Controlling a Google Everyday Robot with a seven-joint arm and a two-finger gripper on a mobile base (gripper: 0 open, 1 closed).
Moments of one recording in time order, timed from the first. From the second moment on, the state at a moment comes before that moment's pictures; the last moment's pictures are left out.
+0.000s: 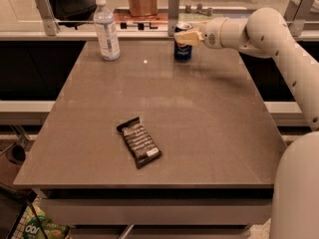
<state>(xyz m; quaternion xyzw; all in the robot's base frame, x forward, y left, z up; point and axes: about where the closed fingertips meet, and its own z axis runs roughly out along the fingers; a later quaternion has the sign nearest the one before) 0.828 -0.103 0.904 -0.35 0.71 0.22 0.57</state>
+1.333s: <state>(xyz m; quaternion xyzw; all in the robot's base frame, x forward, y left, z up) 0.785 -0.104 0.955 -0.37 0.72 0.23 0.53</state>
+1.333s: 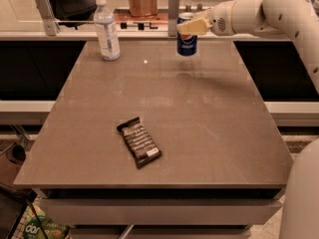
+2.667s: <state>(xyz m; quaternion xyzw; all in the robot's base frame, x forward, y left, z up) 0.648 -0.096 0.973 -0.45 0.68 0.27 0.51</state>
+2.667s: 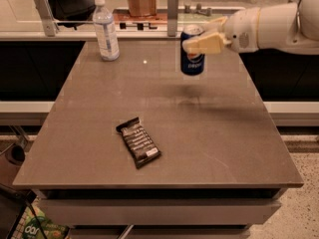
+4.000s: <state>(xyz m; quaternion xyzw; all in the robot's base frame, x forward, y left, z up) 0.524 -0.073 0.921 -0.44 0.68 0.26 0.52</state>
